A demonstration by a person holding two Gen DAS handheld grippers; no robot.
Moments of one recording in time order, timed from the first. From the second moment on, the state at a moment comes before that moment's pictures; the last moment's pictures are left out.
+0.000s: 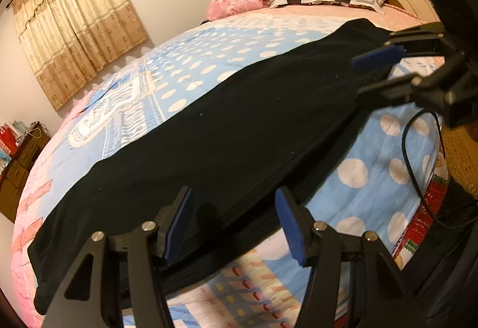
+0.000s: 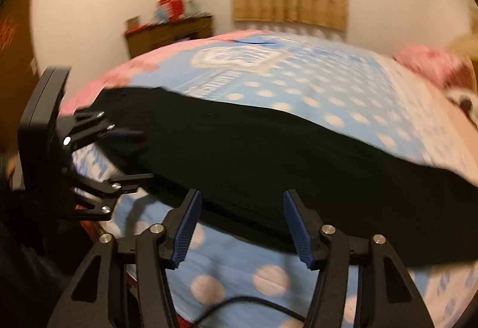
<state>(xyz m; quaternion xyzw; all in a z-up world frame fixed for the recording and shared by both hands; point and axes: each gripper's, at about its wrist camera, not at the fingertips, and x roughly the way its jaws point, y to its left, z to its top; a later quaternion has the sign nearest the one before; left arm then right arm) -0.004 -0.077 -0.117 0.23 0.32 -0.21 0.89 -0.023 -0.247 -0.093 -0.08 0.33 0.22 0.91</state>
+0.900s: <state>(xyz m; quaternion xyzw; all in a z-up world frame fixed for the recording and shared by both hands) -0.007 -0.071 -0.122 0.23 0.33 -0.24 0.88 -0.018 -0.198 -0.120 -0.17 0.36 0.26 0.88</state>
